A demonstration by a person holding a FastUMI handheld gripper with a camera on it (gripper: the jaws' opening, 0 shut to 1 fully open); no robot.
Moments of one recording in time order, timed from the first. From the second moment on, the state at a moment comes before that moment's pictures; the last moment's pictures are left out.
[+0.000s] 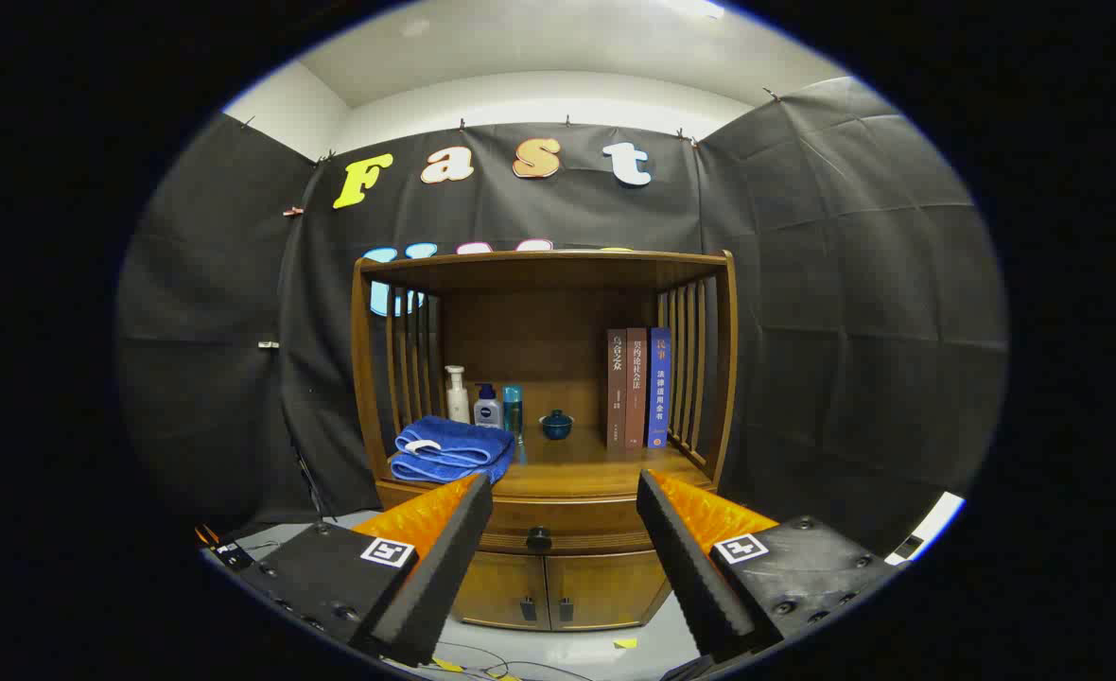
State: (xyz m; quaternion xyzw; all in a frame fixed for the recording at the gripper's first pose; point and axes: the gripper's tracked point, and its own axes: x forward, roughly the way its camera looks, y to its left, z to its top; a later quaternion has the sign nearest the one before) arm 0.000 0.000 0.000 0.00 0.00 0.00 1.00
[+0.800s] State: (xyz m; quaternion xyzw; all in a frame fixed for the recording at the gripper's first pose) arm 0.001 0.001 -0.001 0.00 0.00 0.00 1.00
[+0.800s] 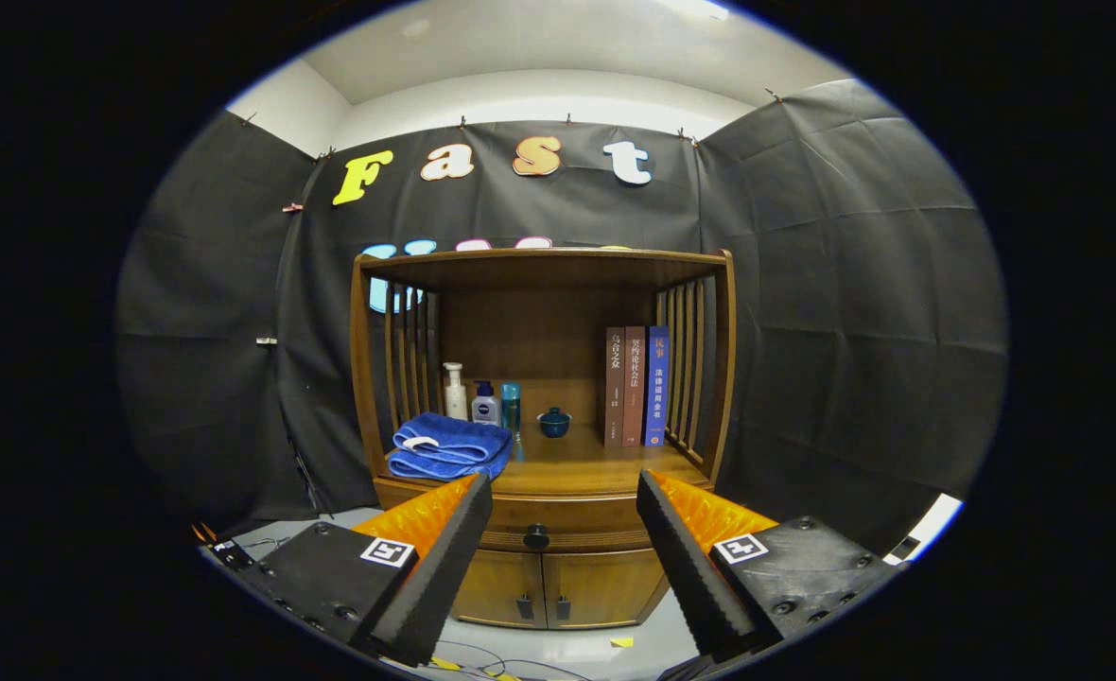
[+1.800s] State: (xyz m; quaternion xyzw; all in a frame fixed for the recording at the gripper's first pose) arm 0.065 0.033 -0.015 0.00 -0.03 0.01 1.00
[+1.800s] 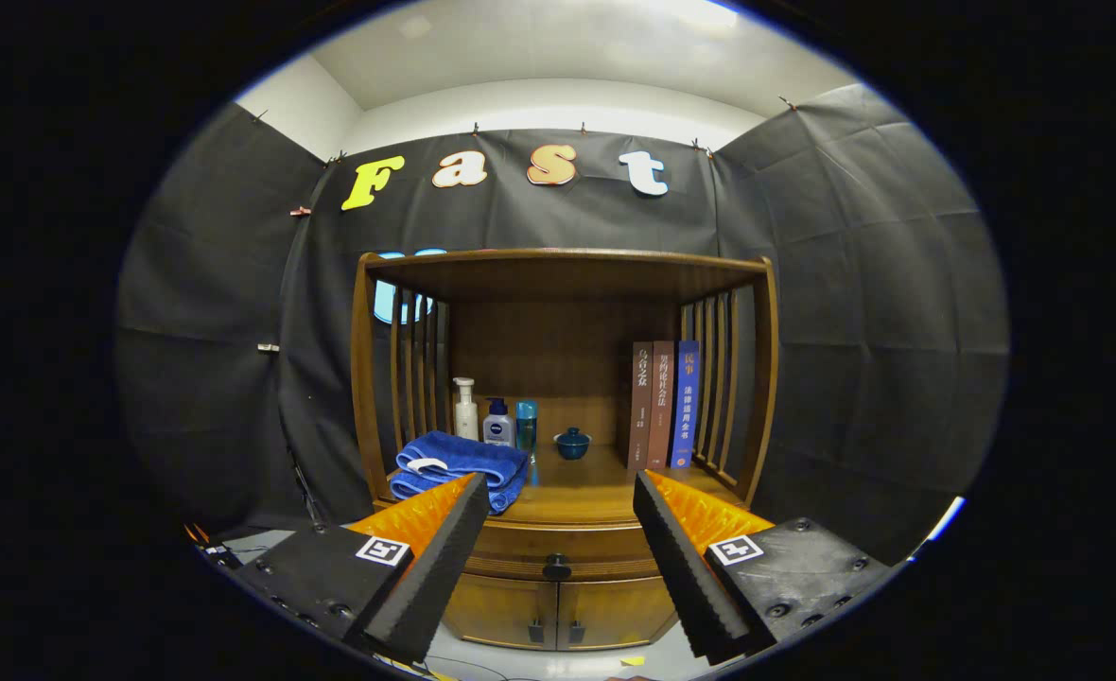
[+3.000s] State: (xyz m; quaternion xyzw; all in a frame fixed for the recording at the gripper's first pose) arm 0.227 0.034 -0.268 -0.02 0.10 -0.02 0.99
